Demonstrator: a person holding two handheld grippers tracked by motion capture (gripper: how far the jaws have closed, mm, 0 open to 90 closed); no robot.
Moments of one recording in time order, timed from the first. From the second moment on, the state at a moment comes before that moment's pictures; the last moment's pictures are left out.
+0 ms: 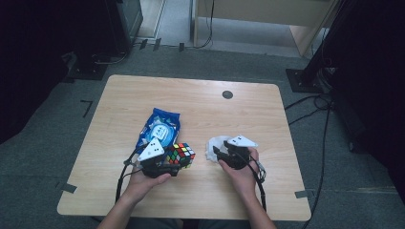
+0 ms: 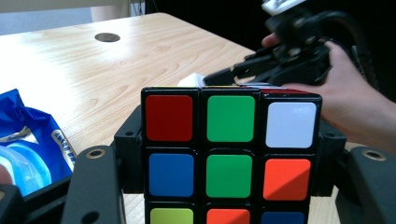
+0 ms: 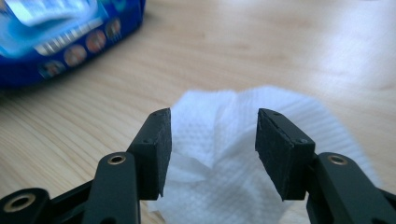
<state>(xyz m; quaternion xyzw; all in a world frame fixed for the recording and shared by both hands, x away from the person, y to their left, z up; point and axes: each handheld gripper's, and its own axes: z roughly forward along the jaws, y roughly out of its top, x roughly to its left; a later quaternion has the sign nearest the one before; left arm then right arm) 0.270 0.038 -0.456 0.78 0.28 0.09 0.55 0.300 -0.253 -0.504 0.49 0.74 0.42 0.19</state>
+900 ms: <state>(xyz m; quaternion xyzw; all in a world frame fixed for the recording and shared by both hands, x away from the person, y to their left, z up) 0.264 0.032 -0.458 0.80 0.26 0.12 0.53 0.300 -0.257 -0.521 0.52 0.74 0.38 0.19</state>
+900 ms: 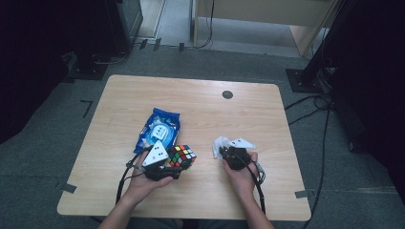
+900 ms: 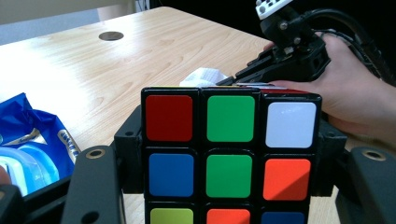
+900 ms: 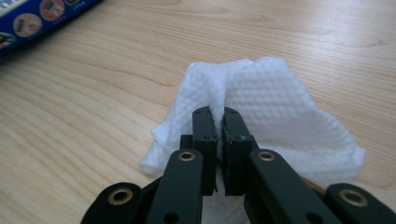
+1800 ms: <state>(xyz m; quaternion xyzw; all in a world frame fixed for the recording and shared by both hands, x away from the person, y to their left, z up) 0.255 0.020 -0.458 0.80 0.24 0.13 0.53 0.236 -0.189 -0.423 0.32 0.75 0.57 0.14</state>
